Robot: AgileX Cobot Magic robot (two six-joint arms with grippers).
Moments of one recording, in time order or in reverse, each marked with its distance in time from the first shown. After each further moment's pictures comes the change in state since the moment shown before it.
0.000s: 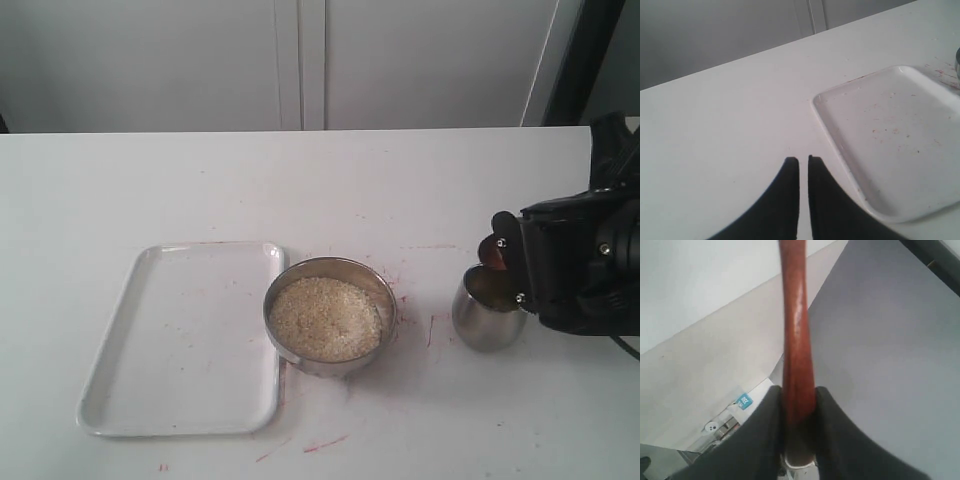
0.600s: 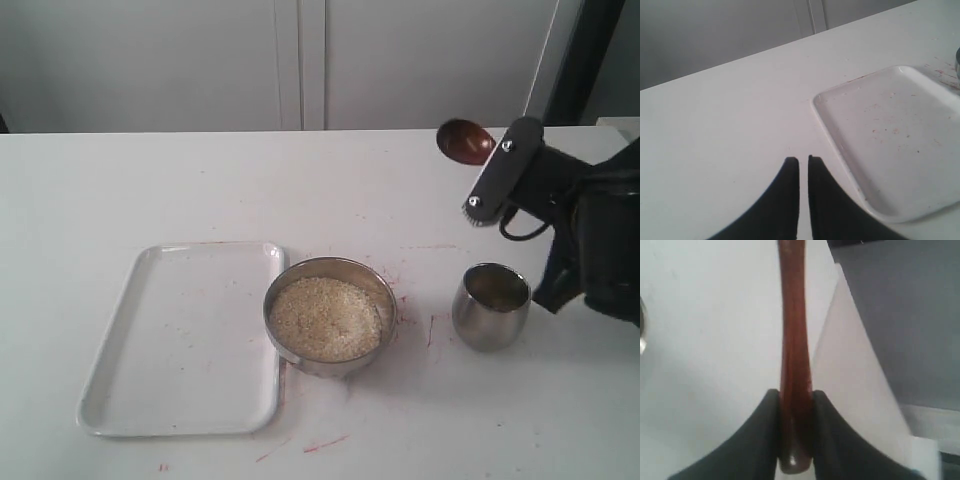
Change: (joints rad) left arm 0.000 0.000 0.000 0.000 0.000 0.000; right arm 0.000 -0.136 0.000 0.079 -0.261 0.695
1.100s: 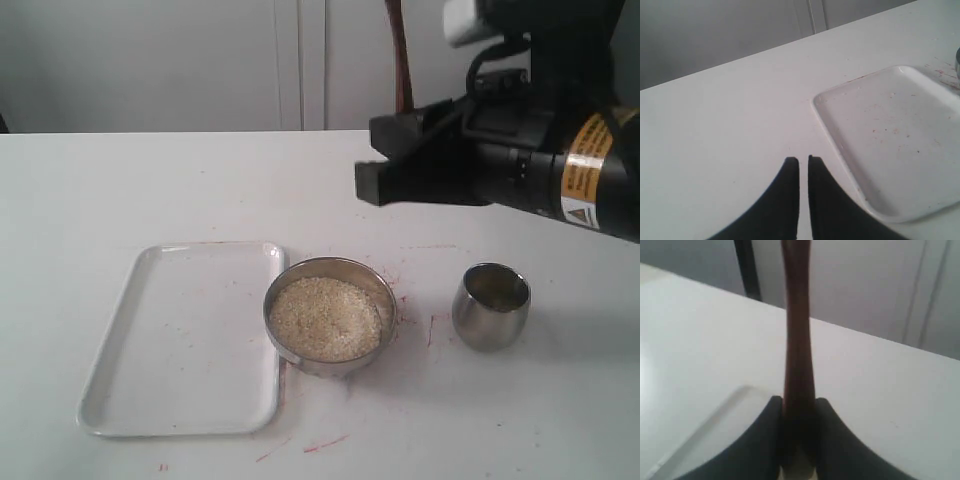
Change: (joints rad) left arm 0.000 0.000 0.000 0.000 0.000 0.000; right arm 0.000 -0.238 -0.015 0.297 -0.924 0.466
